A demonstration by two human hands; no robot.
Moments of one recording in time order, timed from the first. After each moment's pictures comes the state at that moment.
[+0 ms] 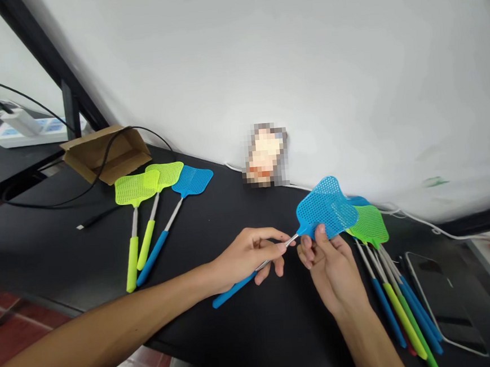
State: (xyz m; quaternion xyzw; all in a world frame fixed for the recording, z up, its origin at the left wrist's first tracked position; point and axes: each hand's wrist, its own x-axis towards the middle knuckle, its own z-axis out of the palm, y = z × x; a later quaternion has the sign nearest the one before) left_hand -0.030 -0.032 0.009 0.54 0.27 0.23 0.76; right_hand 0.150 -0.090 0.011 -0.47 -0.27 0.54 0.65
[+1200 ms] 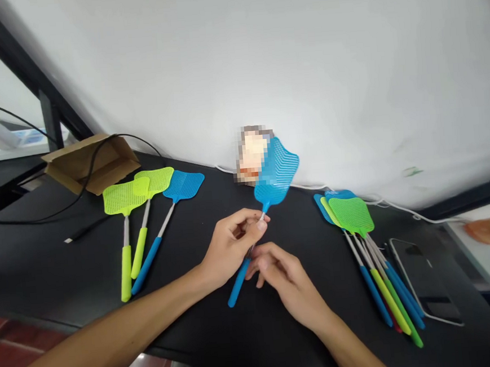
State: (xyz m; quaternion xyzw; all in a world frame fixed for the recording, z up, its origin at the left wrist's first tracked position) left_hand -0.035 -0.031 0.016 0.58 0.35 0.42 0.60; right_hand 0.114 -0.115 0.003 -0.47 -0.52 0.56 0.45
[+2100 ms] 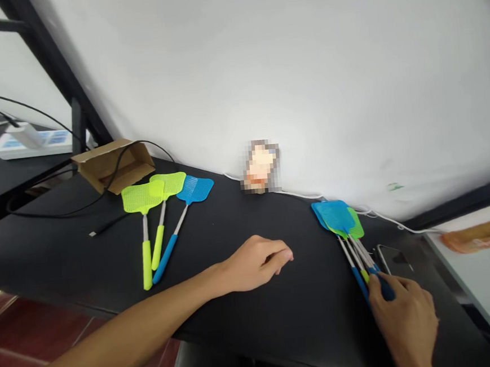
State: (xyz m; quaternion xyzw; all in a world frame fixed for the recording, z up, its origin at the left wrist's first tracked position) left_hand -0.035 -0.040 0.014 0.85 0.16 0.28 0.41; right_hand 0.274 -0.206 -0.029 -0.84 -0.46 -0.23 0.18
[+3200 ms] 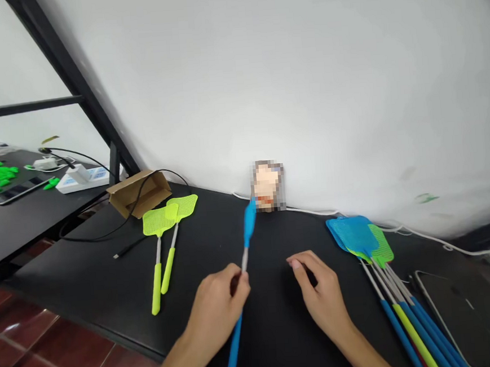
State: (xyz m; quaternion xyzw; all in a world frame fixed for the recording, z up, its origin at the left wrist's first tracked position) left_hand -0.085 -0.077 0.015 0.76 0.56 0.21 0.25; right_hand 0.152 -0.096 -0.016 -0.58 -0.64 0.22 0.46
